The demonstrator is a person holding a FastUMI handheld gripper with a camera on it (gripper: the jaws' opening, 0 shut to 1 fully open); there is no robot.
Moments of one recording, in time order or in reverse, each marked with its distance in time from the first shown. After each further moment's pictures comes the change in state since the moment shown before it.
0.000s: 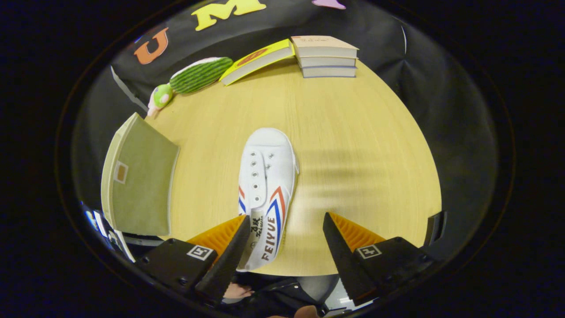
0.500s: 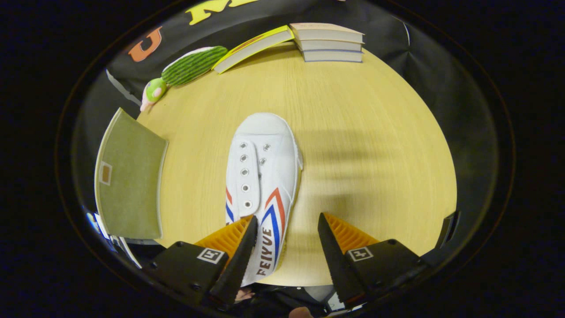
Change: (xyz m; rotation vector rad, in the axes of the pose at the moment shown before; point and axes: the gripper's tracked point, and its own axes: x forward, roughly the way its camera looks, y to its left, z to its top) arm 0.035 0.005 -0.011 0.023 0.070 0.035
